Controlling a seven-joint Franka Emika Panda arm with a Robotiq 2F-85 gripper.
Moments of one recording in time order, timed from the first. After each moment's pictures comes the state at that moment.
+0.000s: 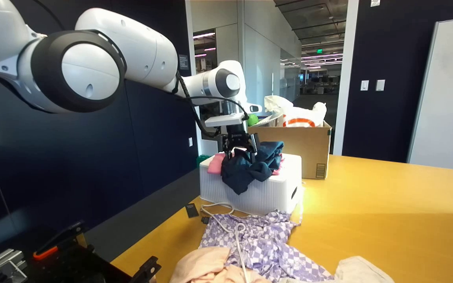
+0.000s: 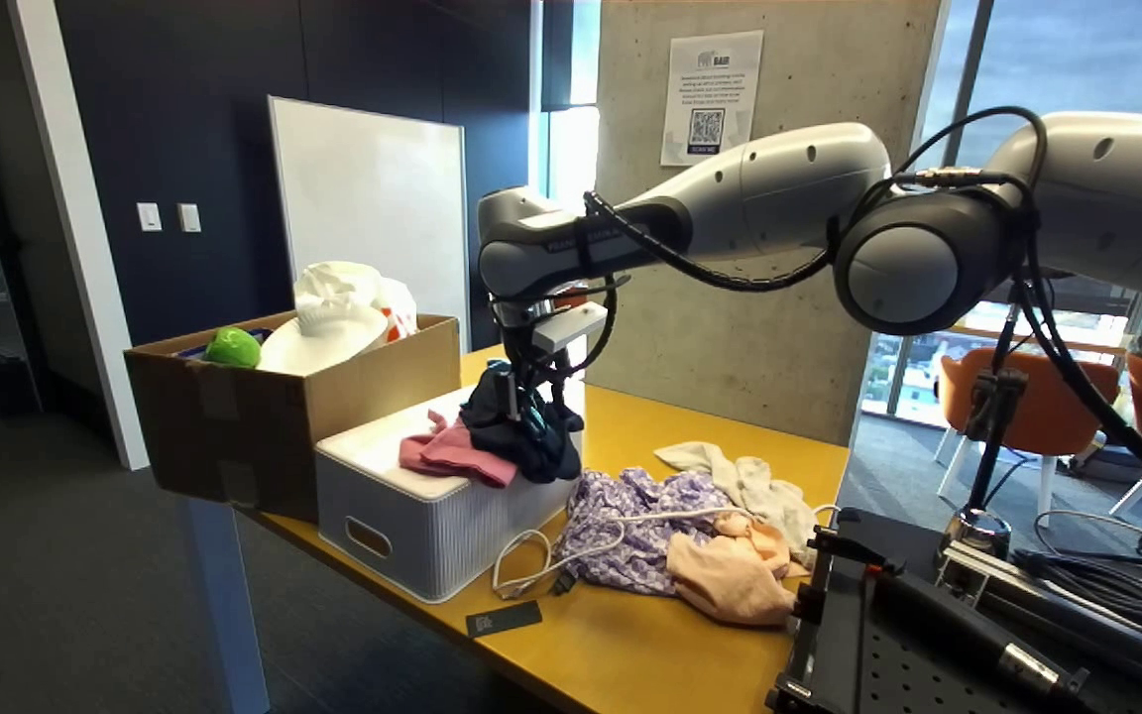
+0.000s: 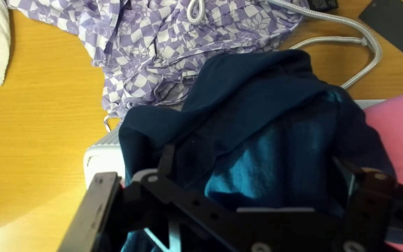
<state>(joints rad) -0.06 1.32 -0.05 -0.52 -0.13 1.76 0.02</state>
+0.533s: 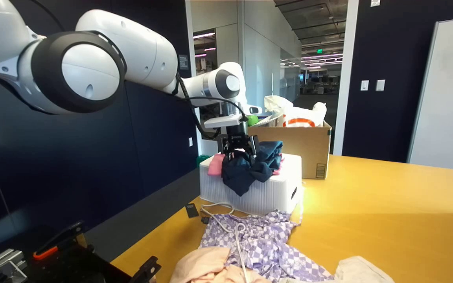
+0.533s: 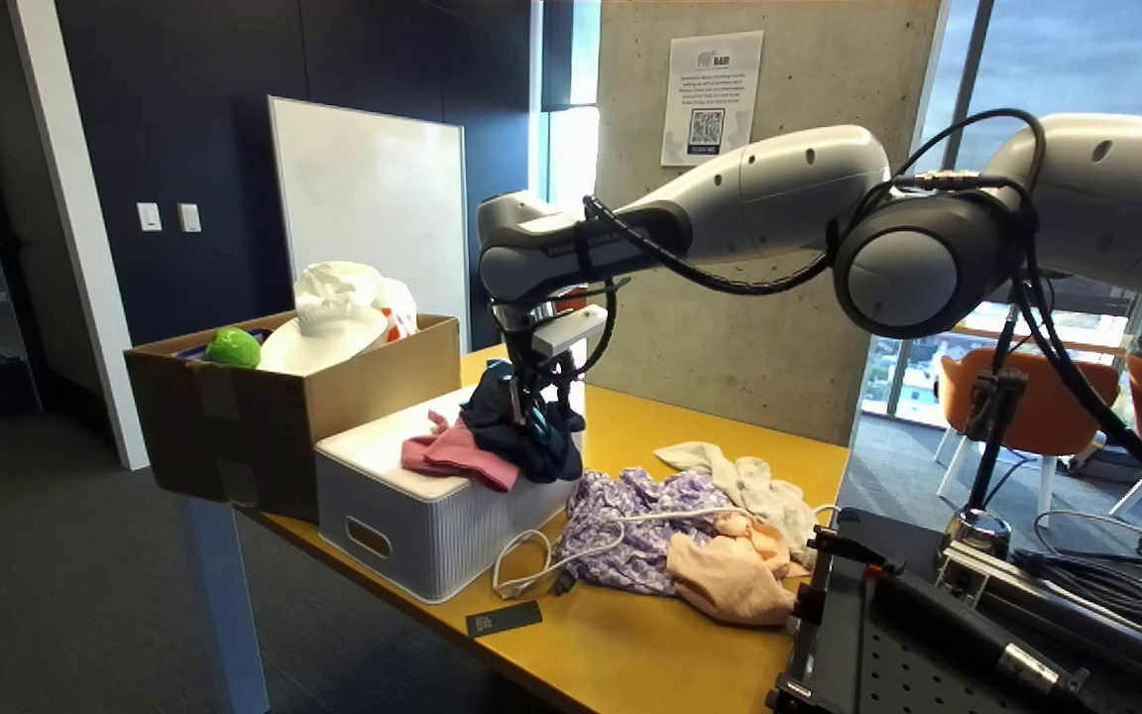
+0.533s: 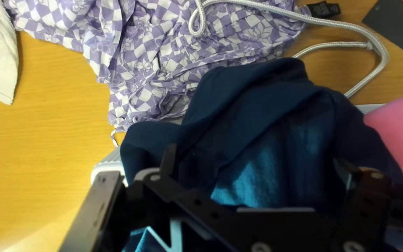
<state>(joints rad) -0.06 1.32 -0.06 -0.52 -0.14 1.74 0.07</state>
